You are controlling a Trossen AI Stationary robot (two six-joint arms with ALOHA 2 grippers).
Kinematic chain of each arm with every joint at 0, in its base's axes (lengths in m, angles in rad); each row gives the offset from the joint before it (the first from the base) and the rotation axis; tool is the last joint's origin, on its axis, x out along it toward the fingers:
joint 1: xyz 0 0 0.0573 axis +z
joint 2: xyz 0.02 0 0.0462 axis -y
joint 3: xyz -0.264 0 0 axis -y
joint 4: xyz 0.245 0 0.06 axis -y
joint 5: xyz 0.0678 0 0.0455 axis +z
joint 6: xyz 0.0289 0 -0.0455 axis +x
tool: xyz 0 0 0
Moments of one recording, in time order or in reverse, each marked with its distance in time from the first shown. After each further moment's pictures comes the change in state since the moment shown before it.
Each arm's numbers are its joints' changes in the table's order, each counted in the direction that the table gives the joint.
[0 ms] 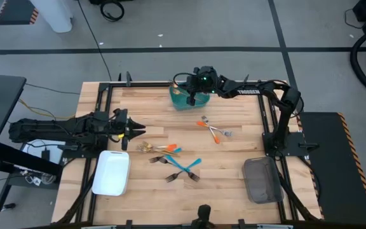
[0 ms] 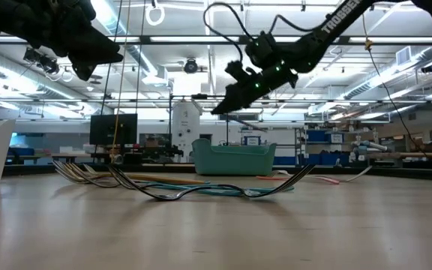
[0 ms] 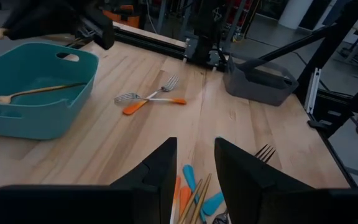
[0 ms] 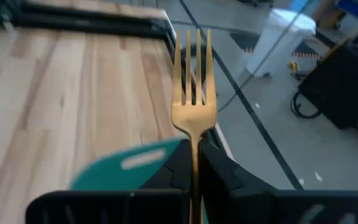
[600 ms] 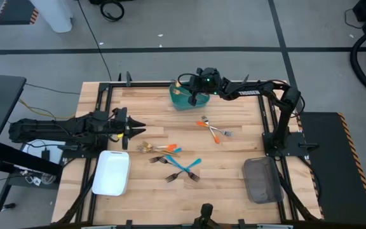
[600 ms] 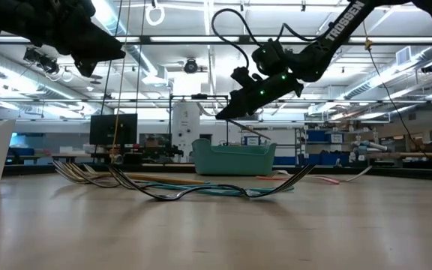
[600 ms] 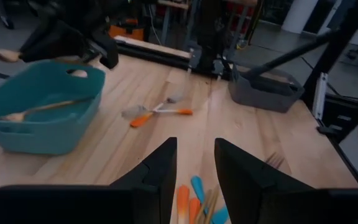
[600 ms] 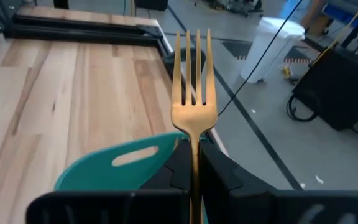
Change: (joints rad) left arm 0.002 0.000 0.000 0.038 0.030 0.049; right arm -0.026 -0.012 -0.081 0.155 0.014 0.035
